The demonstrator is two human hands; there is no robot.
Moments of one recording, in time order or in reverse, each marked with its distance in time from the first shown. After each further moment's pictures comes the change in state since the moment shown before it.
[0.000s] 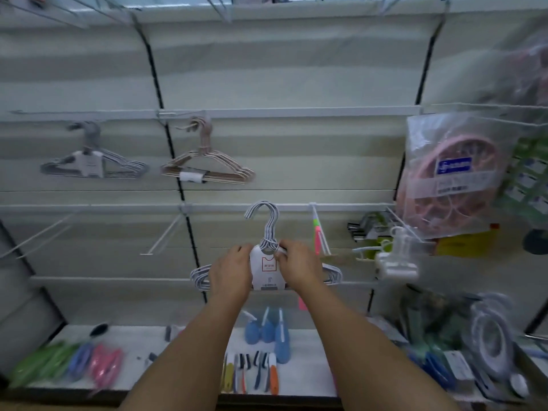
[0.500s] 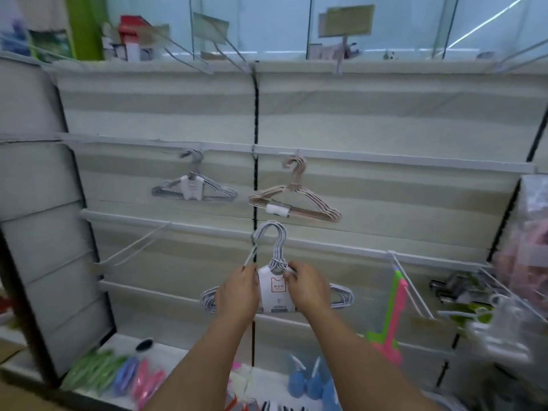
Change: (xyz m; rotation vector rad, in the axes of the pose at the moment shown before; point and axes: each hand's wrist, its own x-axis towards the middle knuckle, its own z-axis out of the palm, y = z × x) left_hand 0.032 -0.183 -0.080 -0.070 0.099 -0.191; right_hand 0.049 -0.183 0.093 0.010 -0.024 -0.081
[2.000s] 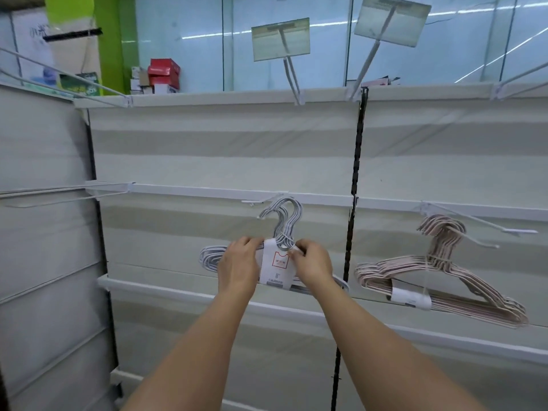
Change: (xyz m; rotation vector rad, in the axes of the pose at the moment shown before) left_hand 0.363 -0.239 -0.076 -0.022 0.319 0.113; right_hand 0.327 -0.256 0.155 0.355 0.123 0.036
